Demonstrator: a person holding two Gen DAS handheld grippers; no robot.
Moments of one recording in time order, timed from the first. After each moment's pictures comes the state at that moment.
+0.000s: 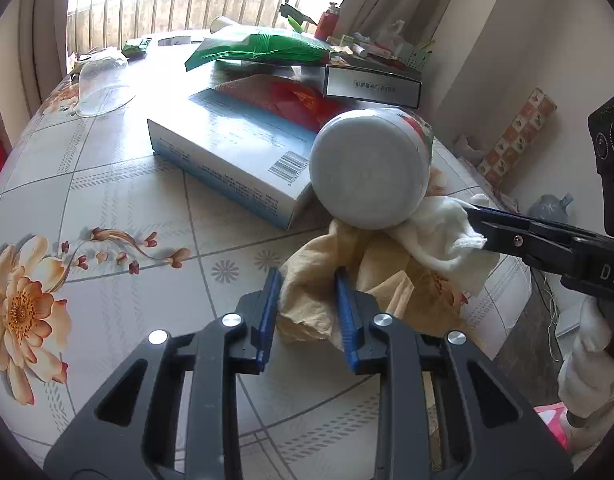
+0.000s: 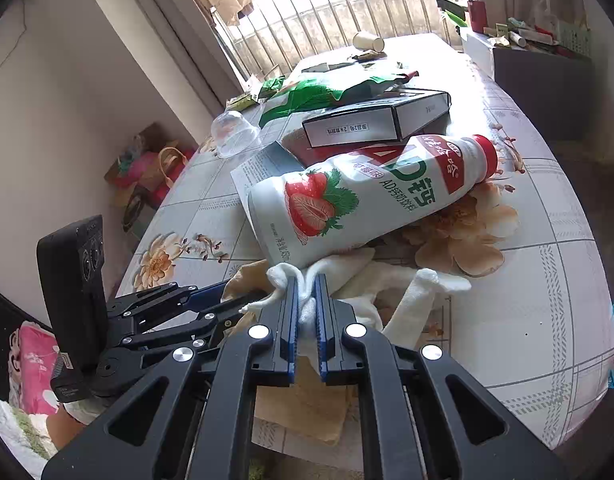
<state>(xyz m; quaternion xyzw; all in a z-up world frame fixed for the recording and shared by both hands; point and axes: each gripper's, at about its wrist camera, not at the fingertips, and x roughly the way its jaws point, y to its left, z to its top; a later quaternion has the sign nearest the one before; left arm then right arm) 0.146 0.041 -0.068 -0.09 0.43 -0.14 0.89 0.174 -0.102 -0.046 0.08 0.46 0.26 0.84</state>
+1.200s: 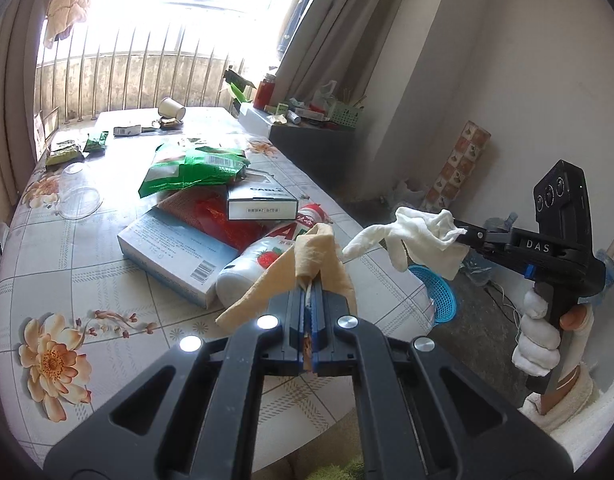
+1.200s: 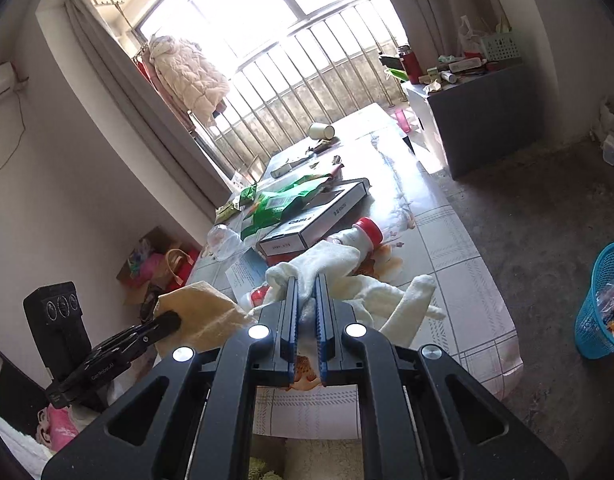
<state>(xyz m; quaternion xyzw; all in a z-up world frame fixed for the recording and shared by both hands) 0.095 0.026 0.041 -0.09 0.32 -0.24 0.91 0.134 -0.229 0.012 0.21 0.35 0.21 0.89</state>
